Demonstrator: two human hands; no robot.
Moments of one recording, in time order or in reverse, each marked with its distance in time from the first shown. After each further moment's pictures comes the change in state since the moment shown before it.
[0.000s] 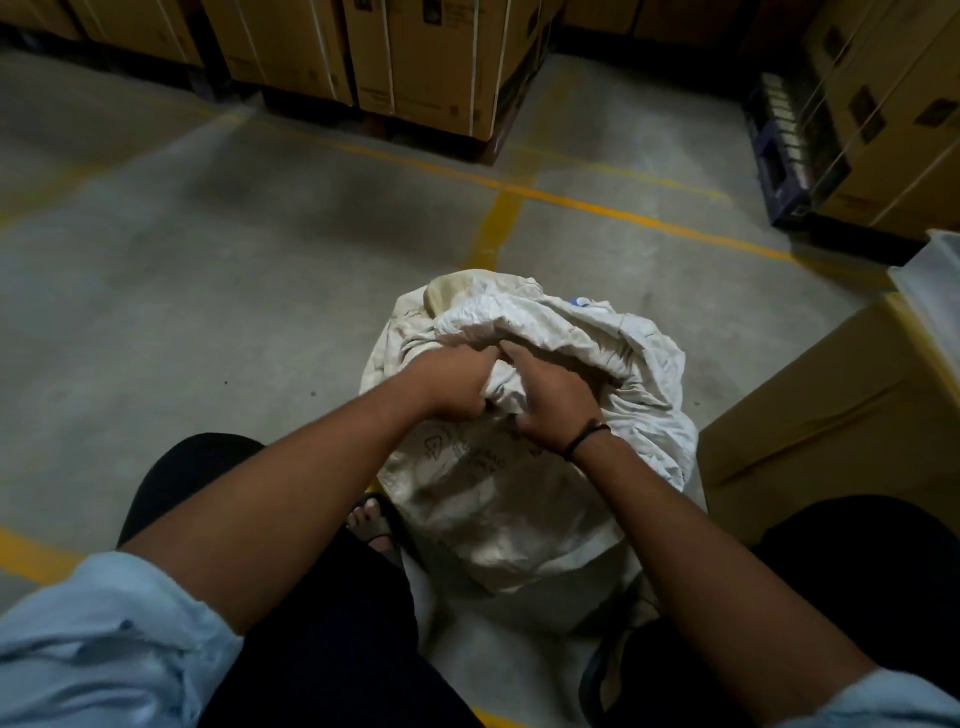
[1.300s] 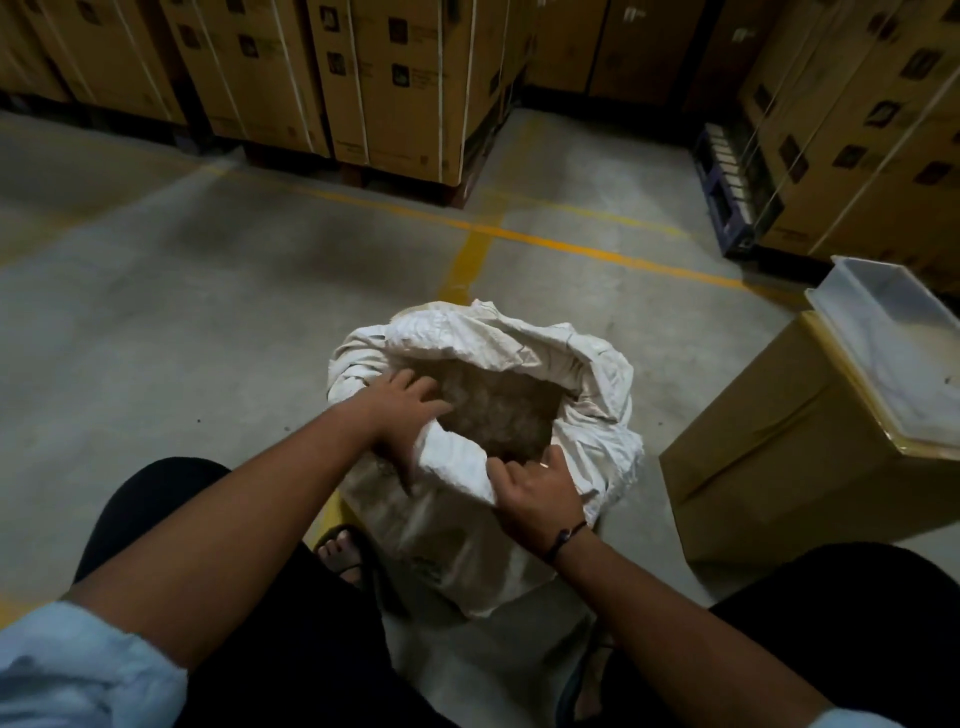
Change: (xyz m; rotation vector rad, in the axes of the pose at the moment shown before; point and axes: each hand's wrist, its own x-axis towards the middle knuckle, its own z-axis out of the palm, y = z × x) left_hand -0.027 0.001 -0.005 0.356 -0.239 -0.036; right_hand -0.092 0.019 0.048 -0.423 0.344 -0.231
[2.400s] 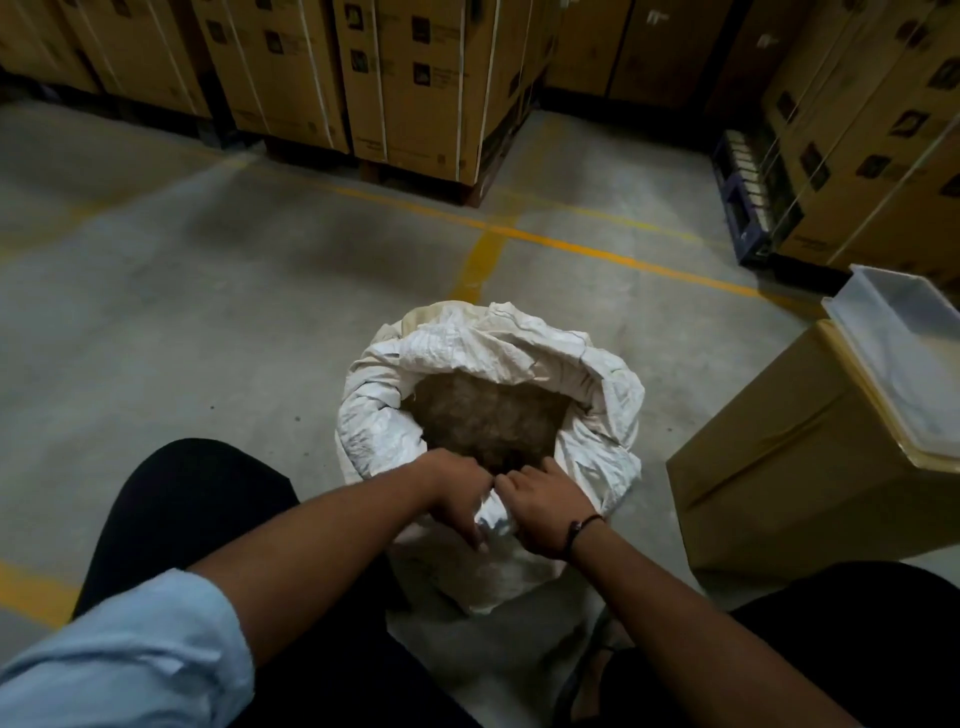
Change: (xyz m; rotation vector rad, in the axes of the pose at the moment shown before) left_hand 0.019 0.088 0.046 -0.131 -0.086 0.192; right_hand -0.002 0.016 -0.009 0.104 -0.515 -0.223
